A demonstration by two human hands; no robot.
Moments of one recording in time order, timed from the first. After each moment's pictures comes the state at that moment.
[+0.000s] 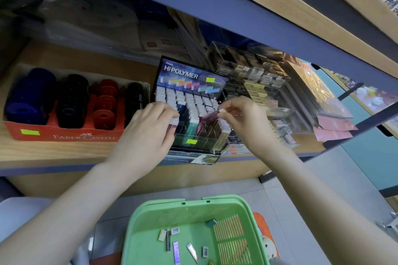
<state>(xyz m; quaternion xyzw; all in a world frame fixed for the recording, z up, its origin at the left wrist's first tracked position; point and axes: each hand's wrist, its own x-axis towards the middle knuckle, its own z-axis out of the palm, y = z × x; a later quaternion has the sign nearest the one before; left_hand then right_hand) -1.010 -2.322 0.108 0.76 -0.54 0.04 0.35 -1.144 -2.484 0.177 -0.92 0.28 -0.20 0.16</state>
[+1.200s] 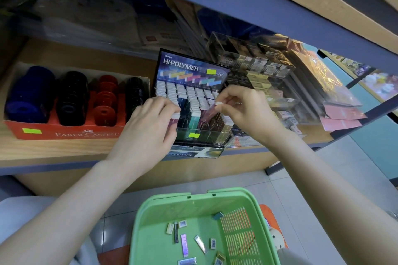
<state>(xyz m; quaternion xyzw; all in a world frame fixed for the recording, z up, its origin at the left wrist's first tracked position) -1.011 -2.322 0.105 0.77 -0.55 0.05 0.33 -1.140 -2.486 0.185 -0.94 0.23 -0.16 0.17</state>
